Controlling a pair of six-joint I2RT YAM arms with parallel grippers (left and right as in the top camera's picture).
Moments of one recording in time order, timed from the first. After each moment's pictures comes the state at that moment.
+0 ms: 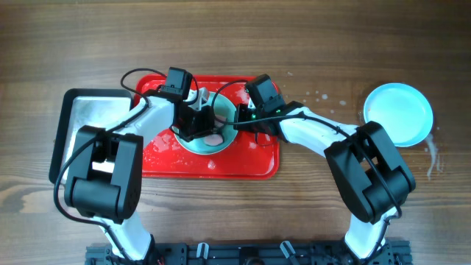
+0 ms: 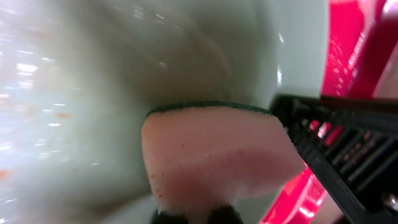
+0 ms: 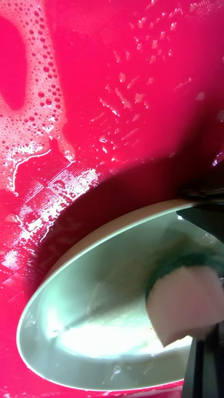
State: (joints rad) left arm -0.25 1.91 1.08 -0.55 0.54 -0.36; right arm 0.55 1.97 1.09 -0.16 -0.27 0.69
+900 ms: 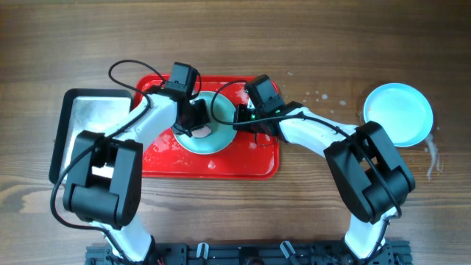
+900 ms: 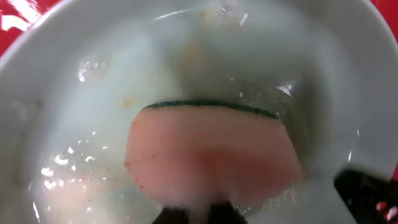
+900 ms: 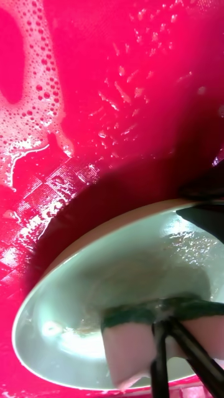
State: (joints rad) left arm -0.28 1.88 1.12 -0.60 0.17 -0.52; right arm 0.55 1.97 1.09 -0.15 -0.27 0.69
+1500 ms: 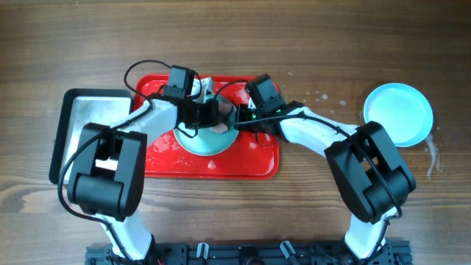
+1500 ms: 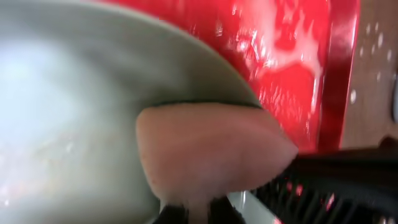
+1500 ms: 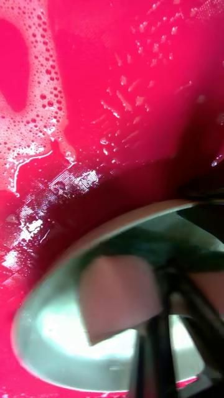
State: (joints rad) left arm -0.26 1.93 1.05 -0.28 0.51 -0.36; right arm 0.55 1.97 1.09 -0.16 -0.27 0.68
